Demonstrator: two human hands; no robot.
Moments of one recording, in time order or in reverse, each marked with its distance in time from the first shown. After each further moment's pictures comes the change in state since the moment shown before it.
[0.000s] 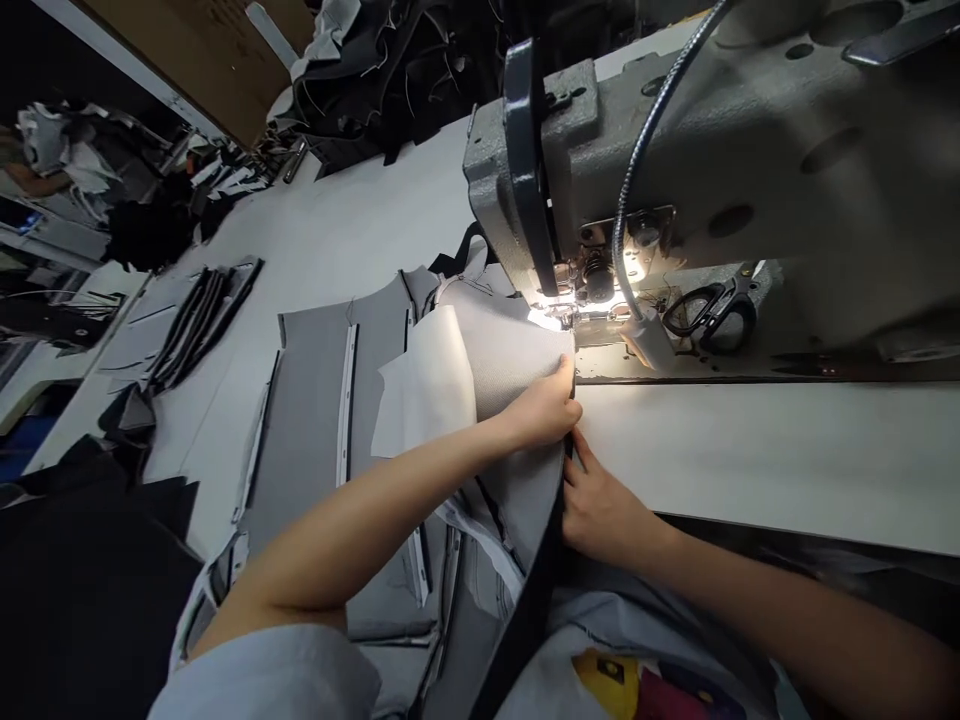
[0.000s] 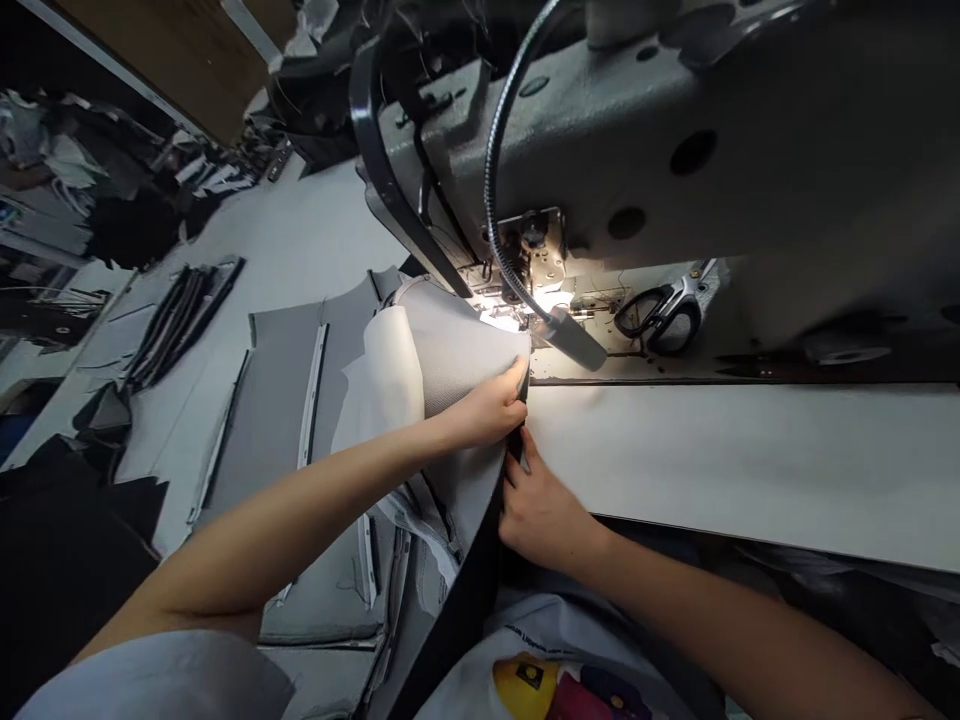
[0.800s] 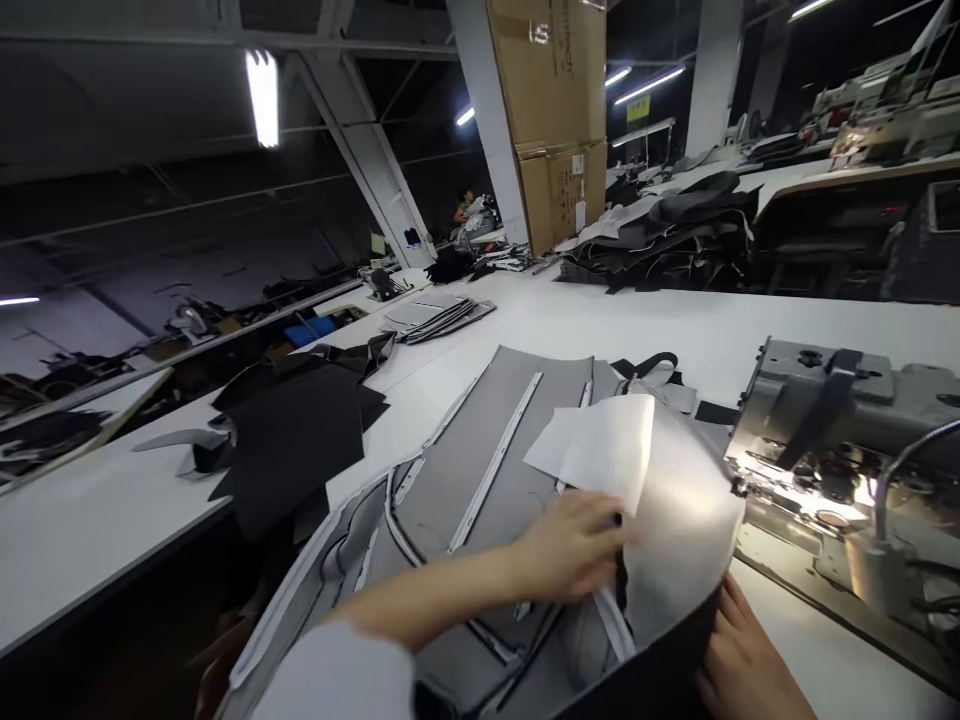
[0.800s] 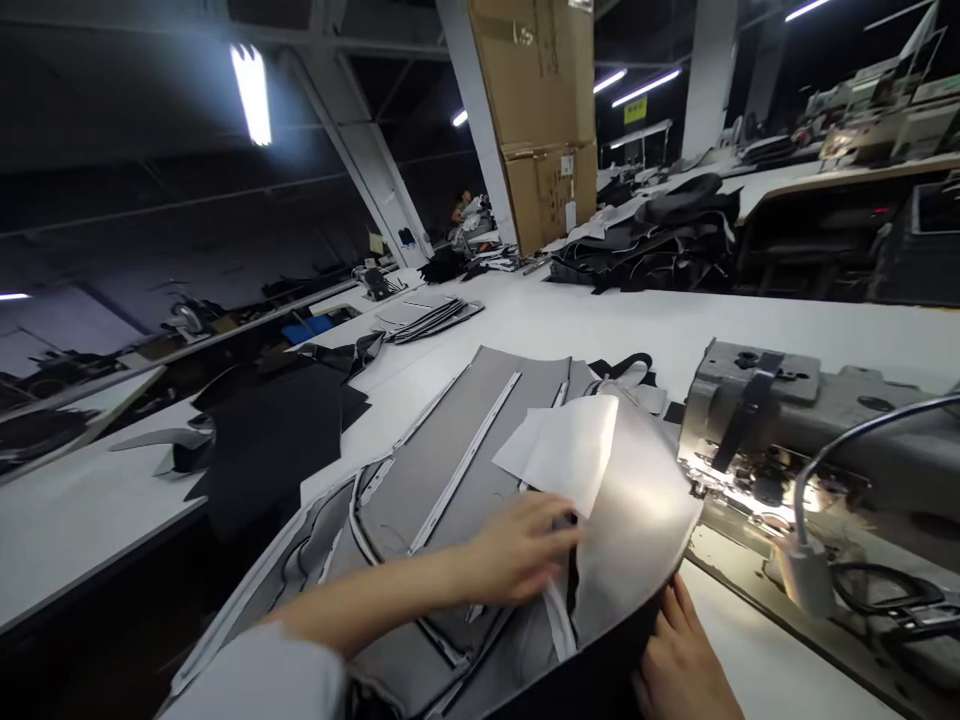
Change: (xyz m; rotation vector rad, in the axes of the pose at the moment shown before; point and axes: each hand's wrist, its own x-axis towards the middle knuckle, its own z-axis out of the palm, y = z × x) left_hand -0.154 -0.073 0.027 0.302 0.528 0.159; right_hand -0.005 0.036 0.030 0.242 0.310 -0.014
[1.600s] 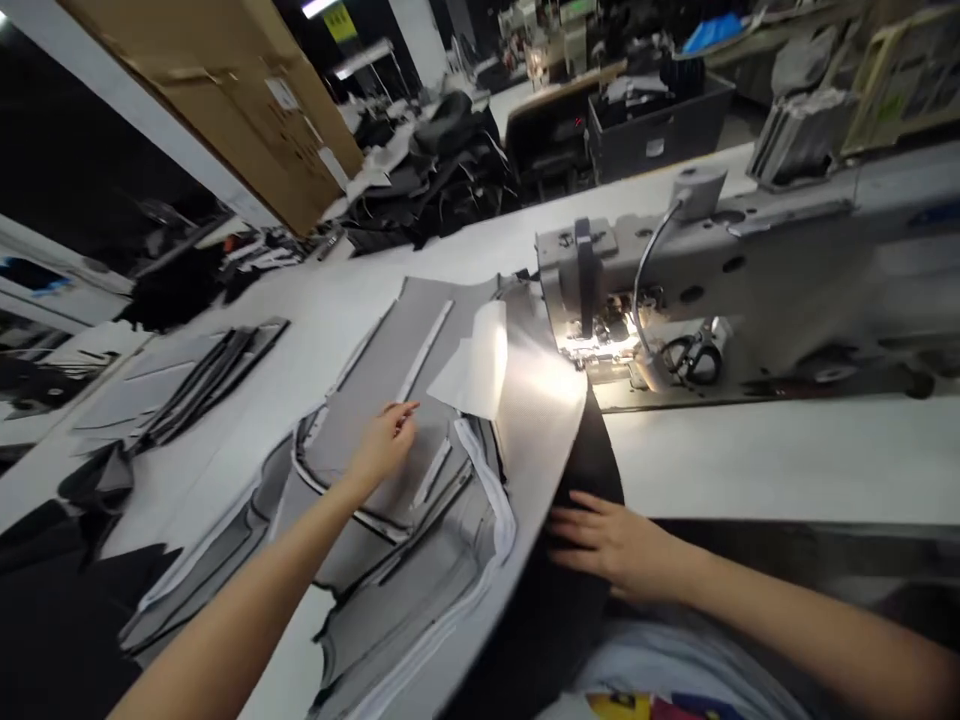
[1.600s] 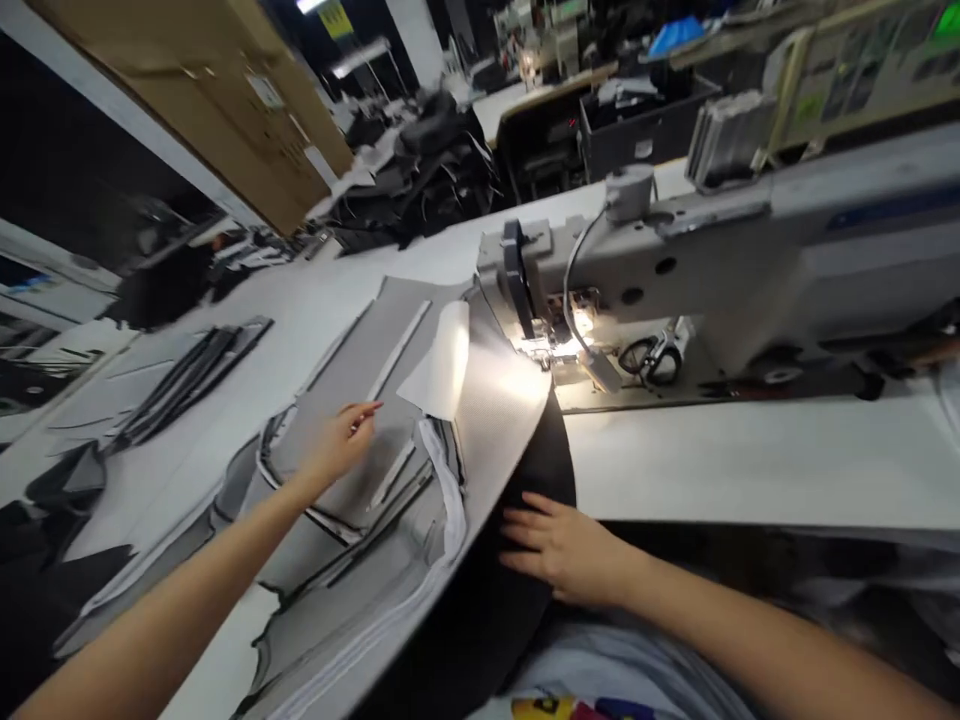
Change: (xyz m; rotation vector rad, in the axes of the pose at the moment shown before) left_hand 0.048 -0.157 -0.040 -0.050 0.088 -0.411; right_hand 0.020 -0.062 -0.024 0.165 -0.515 -0.012
